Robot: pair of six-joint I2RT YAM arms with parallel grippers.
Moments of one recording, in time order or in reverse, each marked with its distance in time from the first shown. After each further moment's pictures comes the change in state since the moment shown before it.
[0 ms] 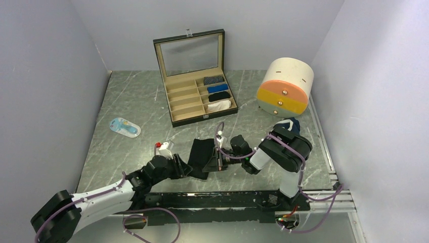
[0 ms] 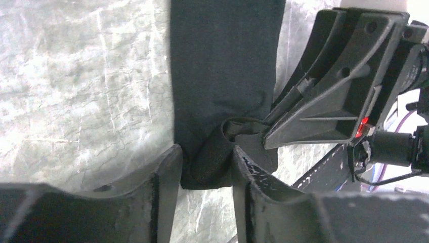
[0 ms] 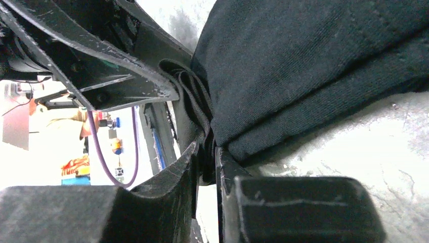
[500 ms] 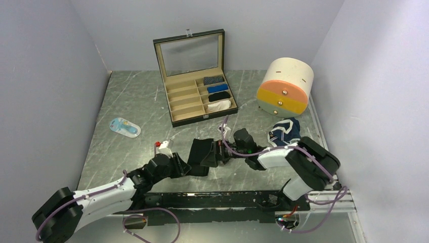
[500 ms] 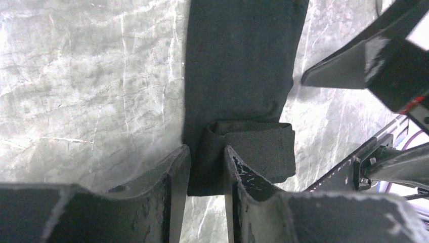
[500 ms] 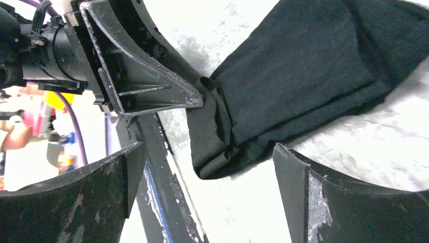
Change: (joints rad) left arm -0.001 0.050 0.039 -0.053 -0.049 -0.046; right arm -0.013 -0.329 0.038 -0.357 0.124 -0.196
